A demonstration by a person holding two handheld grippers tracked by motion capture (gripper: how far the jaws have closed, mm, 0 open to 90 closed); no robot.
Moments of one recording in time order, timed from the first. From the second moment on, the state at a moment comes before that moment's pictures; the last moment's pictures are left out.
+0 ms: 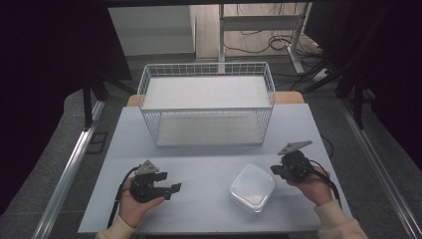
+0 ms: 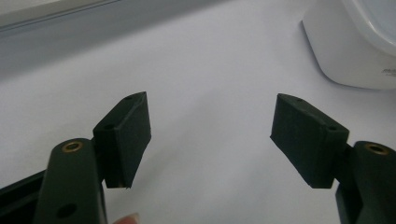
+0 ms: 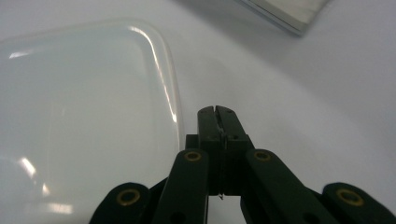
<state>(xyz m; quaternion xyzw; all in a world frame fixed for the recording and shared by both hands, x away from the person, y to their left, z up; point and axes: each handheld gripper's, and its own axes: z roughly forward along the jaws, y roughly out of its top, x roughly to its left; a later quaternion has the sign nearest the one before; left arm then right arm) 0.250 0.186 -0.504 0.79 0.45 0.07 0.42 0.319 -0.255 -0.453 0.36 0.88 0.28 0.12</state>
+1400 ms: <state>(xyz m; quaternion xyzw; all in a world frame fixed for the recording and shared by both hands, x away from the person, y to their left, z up) 0.250 0.188 -0.503 0.78 0.46 0.08 0.41 0.296 -0.212 -0.478 0.34 0.90 0.26 0.08</state>
